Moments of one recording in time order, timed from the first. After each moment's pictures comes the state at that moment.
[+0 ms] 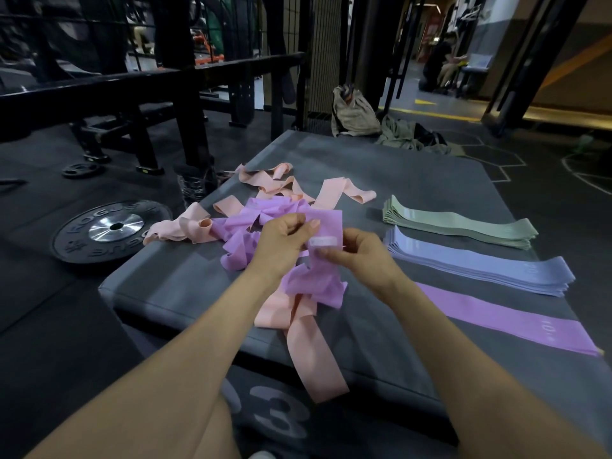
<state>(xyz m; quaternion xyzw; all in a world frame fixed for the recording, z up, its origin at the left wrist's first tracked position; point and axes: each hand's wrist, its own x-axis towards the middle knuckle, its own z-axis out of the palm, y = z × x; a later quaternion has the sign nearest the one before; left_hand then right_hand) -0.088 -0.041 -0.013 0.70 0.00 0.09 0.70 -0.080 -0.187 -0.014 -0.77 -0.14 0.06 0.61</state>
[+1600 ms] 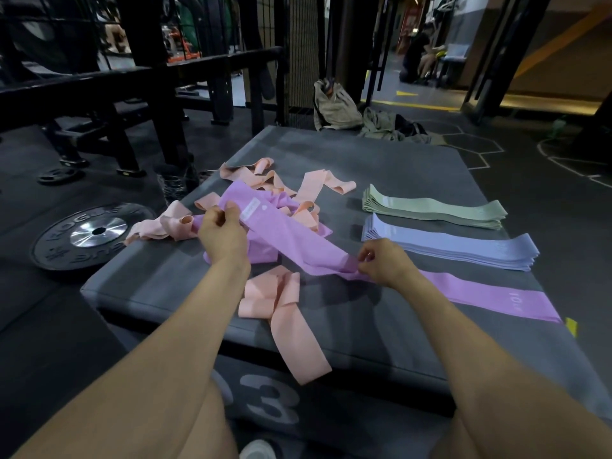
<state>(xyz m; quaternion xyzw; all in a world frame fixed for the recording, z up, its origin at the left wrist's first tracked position) -0.070 -0.019 -0.027 0.53 0.23 0.30 0.76 -0.074 -0.250 -0.034 -0.97 -0.02 0.02 0.25</state>
